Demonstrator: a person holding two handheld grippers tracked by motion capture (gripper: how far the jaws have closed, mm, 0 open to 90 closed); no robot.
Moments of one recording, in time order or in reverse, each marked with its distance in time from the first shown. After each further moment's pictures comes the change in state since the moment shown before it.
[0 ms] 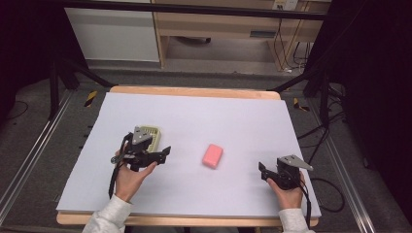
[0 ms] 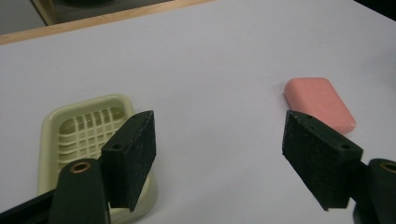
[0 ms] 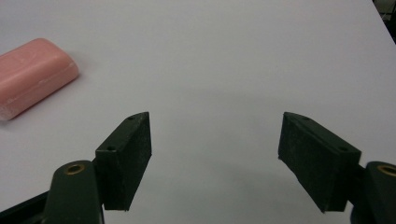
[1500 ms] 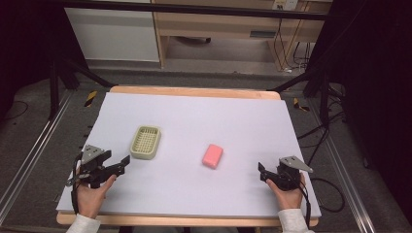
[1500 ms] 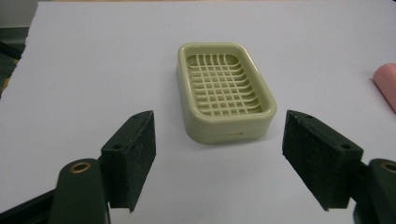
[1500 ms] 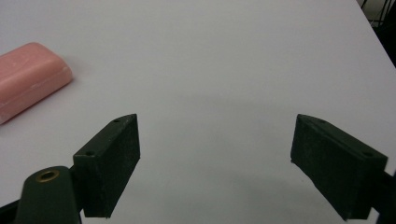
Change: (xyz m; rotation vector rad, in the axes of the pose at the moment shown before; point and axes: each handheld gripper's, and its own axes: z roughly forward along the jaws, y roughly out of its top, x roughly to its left) left arm 0.079 -0.078 -0.056 -0.069 0.143 -0.161; right arm 0.001 -0.004 0.000 -0.029 -0.024 0.004
